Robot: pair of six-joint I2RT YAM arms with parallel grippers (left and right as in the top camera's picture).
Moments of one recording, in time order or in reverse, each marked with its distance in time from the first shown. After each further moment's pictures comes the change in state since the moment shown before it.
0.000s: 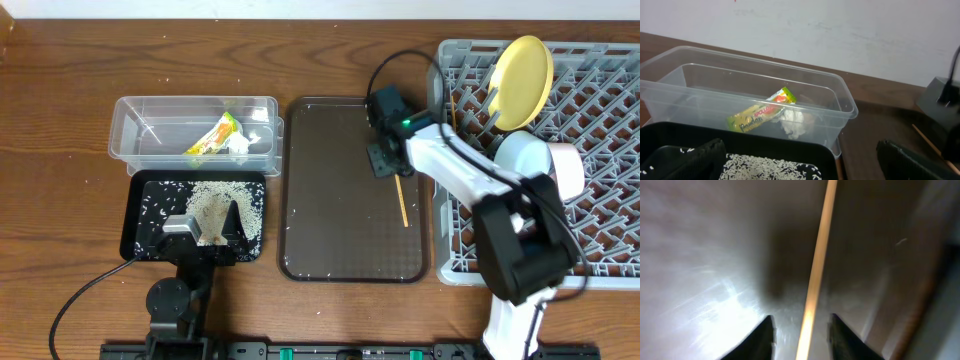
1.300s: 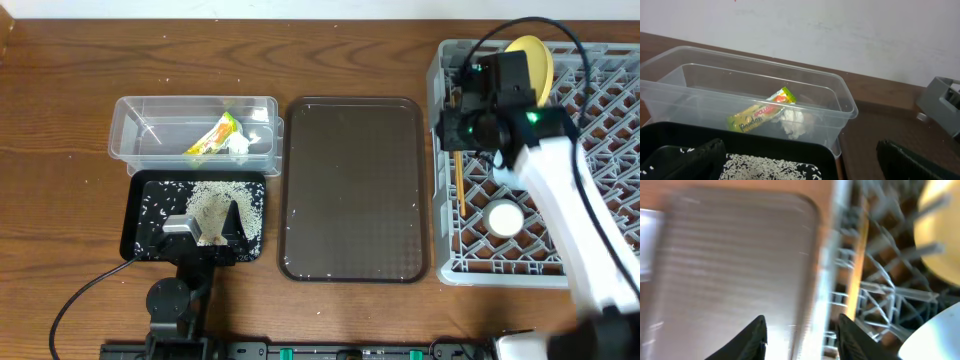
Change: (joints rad) left arm 0.000 0.000 0.000 0.000 0.000 0.000; right arm -0.250 -0.526 -0.013 -0.130 -0.251 -0.074
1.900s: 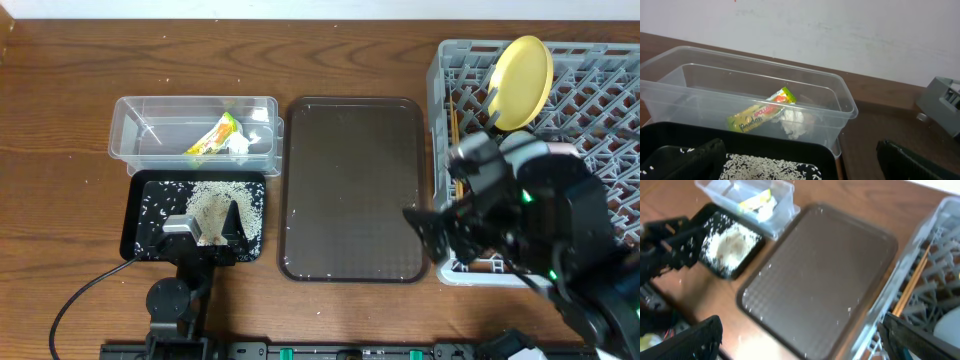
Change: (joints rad) left arm 0.000 0.000 0.000 0.000 0.000 0.000; right arm 0.285 -0.530 0.006 -0.294 -0.080 -0.047
